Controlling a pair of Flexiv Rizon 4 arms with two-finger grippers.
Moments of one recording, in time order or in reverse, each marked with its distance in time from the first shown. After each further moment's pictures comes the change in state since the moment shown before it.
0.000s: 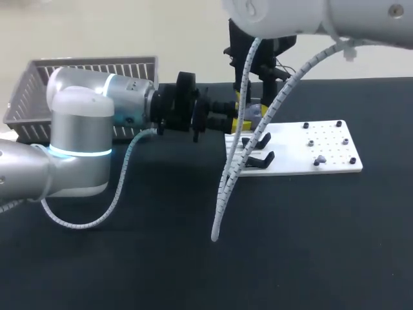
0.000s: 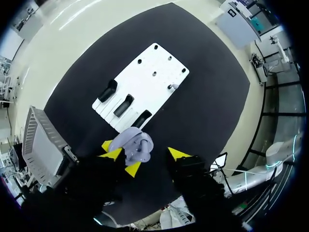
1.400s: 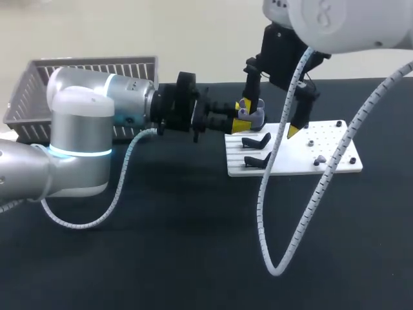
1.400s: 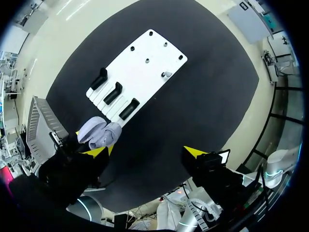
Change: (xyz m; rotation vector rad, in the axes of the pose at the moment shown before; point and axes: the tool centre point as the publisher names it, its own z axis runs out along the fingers) left arm 0.000 -0.001 0.000 0.001 0.000 0.000; right arm 0.009 -0.045 0.006 -0.090 0.117 -0.042
